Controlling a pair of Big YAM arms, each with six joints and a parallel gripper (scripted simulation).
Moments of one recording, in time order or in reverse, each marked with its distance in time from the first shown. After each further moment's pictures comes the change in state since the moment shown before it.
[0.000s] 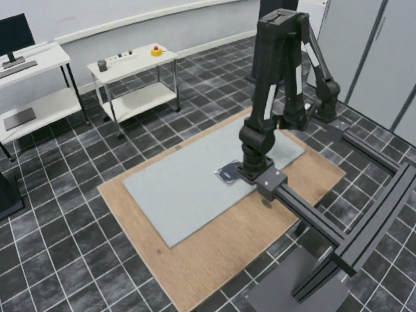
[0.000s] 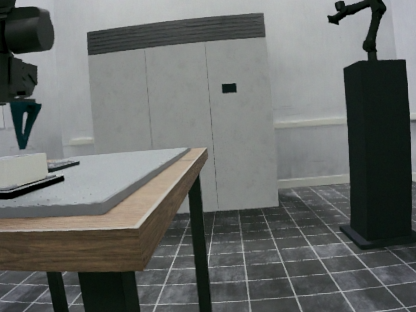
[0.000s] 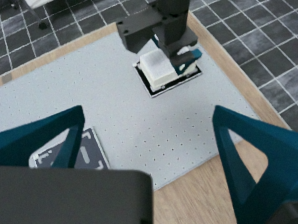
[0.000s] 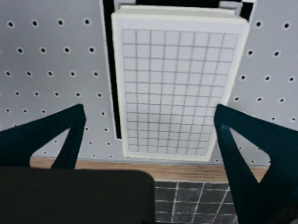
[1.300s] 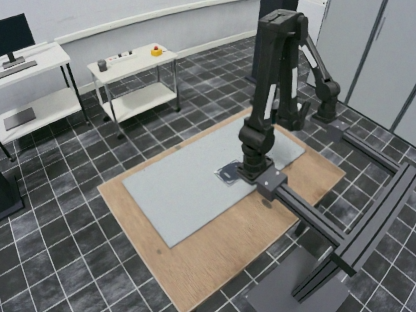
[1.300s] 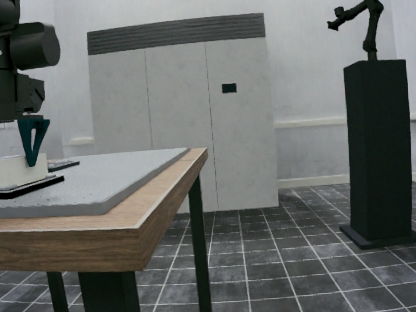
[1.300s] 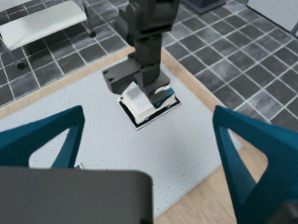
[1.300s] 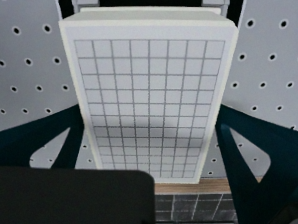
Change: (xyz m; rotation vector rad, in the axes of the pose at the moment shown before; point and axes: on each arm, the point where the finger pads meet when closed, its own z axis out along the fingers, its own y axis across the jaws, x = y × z) left arm -0.034 -0.001 -0.009 0.132 -0.164 0.007; right arm 0.002 -0.019 0.029 0.042 0.013 0.022
